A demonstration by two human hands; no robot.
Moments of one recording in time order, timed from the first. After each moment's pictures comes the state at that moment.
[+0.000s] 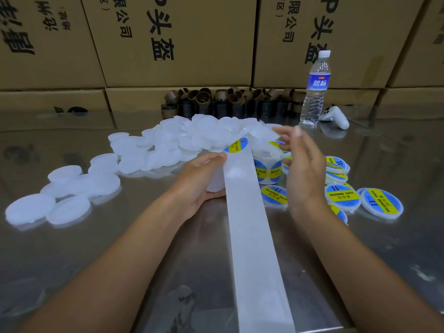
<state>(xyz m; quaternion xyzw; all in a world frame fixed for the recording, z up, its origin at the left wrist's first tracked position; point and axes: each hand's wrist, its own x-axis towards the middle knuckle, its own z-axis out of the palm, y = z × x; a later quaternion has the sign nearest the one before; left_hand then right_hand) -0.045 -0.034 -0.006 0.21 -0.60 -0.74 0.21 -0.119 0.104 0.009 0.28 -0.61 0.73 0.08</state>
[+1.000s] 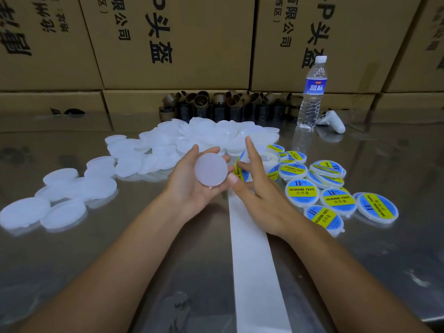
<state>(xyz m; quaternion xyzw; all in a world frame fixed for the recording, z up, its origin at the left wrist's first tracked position) -0.045 -0.039 -0.002 0.16 -0.39 -0.88 0.21 -0.118 0.096 -0.019 0.48 -0.73 0.48 -0.05</state>
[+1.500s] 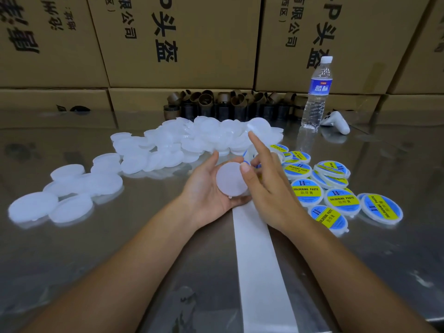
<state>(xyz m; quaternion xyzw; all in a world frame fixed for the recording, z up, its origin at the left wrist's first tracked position) -0.049 -0.026 -0.013 0.12 -0.41 -0.90 0.11 -0.123 0.092 -0.019 0.47 -0.71 0.52 0.04</state>
